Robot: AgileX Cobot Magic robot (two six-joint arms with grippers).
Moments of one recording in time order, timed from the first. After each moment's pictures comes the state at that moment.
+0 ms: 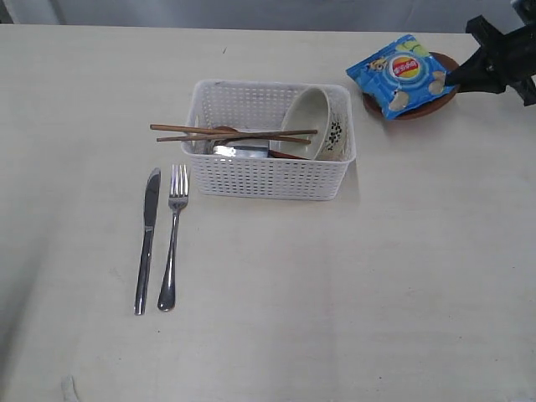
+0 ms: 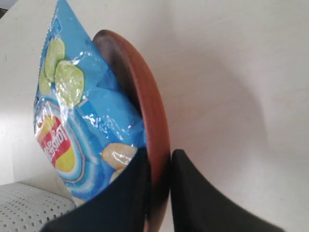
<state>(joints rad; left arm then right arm) -0.15 0.00 0.00 -0.03 0.35 -0.09 -0.29 2.33 -1.72 0.87 1.02 -0.50</state>
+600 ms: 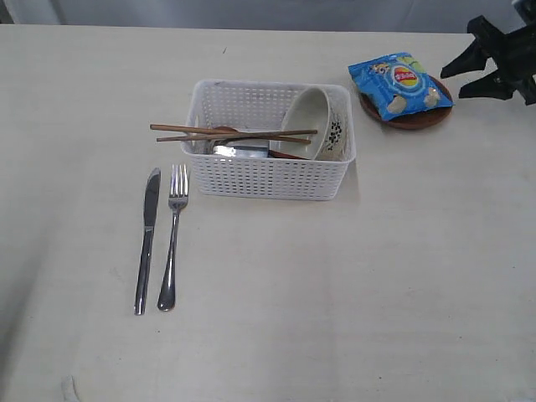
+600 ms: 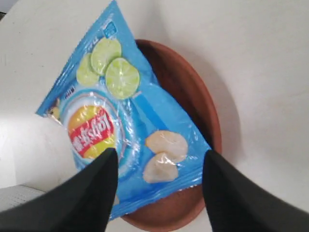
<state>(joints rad) -0.15 0.00 0.00 -0.03 0.35 -0.09 -0.29 2.33 -1.73 0.86 1.02 -0.49</state>
